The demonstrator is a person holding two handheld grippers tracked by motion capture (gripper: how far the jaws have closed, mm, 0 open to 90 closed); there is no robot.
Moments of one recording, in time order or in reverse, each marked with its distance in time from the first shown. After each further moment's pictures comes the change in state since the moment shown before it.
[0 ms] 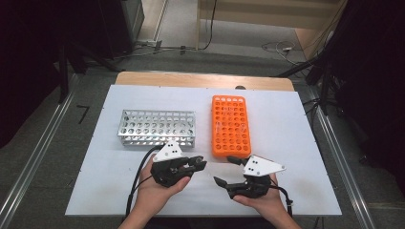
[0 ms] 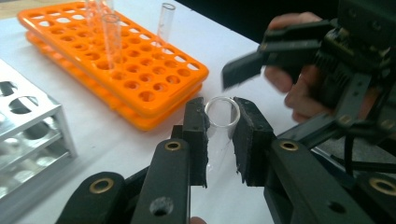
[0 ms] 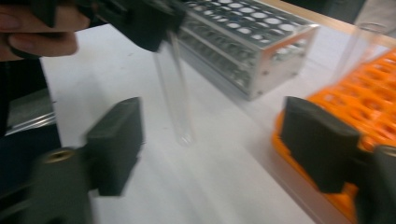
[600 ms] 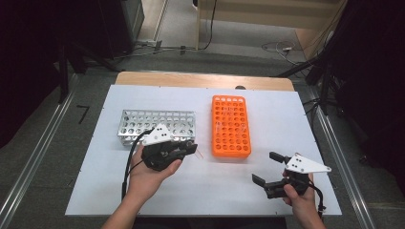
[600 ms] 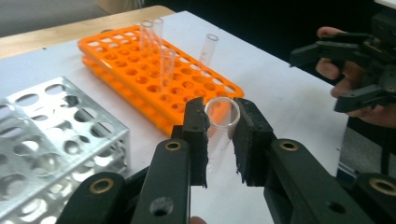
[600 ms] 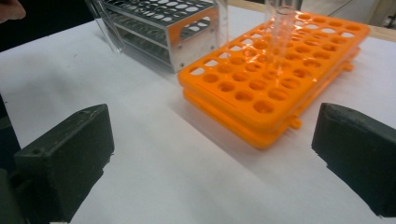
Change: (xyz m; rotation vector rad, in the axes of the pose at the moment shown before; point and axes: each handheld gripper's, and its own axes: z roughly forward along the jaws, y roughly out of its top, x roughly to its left) left arm 0.032 0.026 -0.015 -0.038 0.077 -0.002; right arm -0.054 -0.039 -0.069 -0.028 -0.122 0.131
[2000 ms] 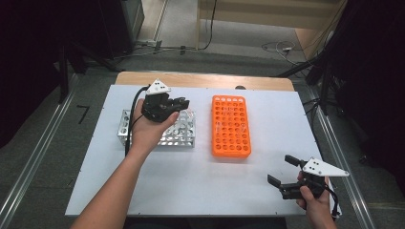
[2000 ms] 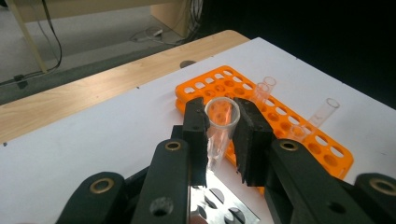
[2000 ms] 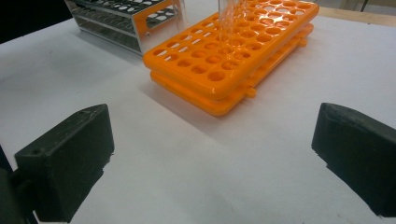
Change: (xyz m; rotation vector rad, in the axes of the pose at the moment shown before) left arm 0.080 0.067 0.034 0.000 0.196 0.001; right arm -0.025 -0.020 -0.023 0.000 -0.049 0.049
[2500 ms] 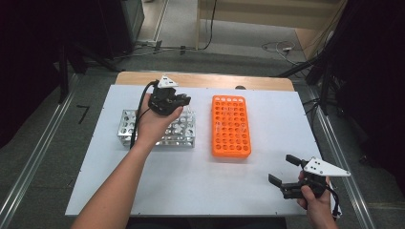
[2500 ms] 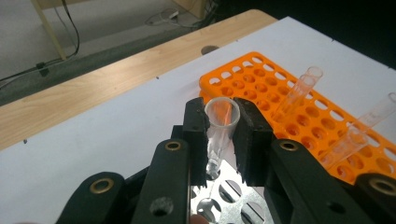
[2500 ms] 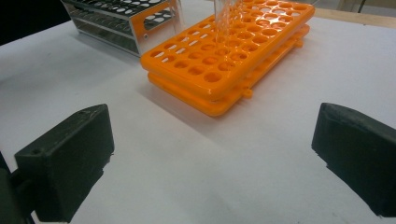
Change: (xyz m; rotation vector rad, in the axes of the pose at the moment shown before) left arm 0.010 0.002 0.030 0.097 0.065 0.039; right arm -0.002 0.000 -0.002 -0.005 -0.006 0.009
